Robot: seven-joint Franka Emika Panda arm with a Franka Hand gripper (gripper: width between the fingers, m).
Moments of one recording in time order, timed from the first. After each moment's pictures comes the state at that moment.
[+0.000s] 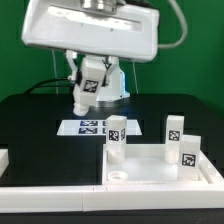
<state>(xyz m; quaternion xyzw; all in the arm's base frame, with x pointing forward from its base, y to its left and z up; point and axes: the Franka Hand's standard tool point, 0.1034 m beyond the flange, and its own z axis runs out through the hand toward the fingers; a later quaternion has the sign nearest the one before) 0.597 -0.050 0.169 0.97 0.14 0.16 0.08</state>
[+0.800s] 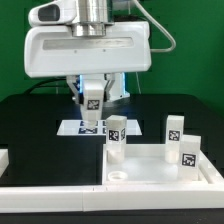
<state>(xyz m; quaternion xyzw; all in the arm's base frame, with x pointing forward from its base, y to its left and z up) 0.579 -0.027 0.133 0.99 0.07 0.10 -0.02</state>
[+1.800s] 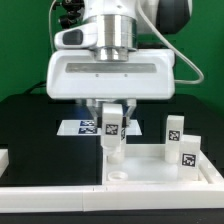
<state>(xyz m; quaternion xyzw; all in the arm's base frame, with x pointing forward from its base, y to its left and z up) 0.599 -0.004 0.099 0.99 0.00 0.17 0.01</state>
